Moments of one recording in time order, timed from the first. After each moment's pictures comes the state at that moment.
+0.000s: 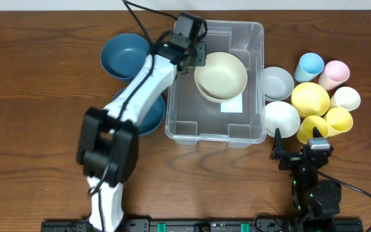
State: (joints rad) left arm -0.45 2.04 1.76 -0.58 0.00 -0.33; right arm 0.09 0.01 0.01 -0.07 0.04 0.06
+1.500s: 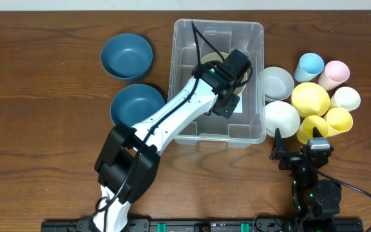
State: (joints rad) left arm -0.74 2.06 1.77 -1.02 0.01 -0.17; right arm 0.09 0.01 0.01 -0.07 0.04 0.06
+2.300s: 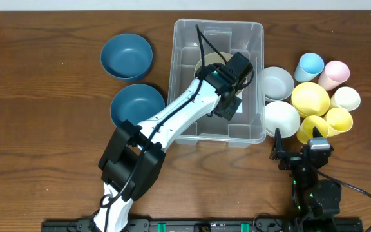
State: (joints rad) left arm -0.75 2.09 1.76 -0.98 0.02 -0.16; right arm 0.09 0.01 0.01 -0.07 0.04 0.06
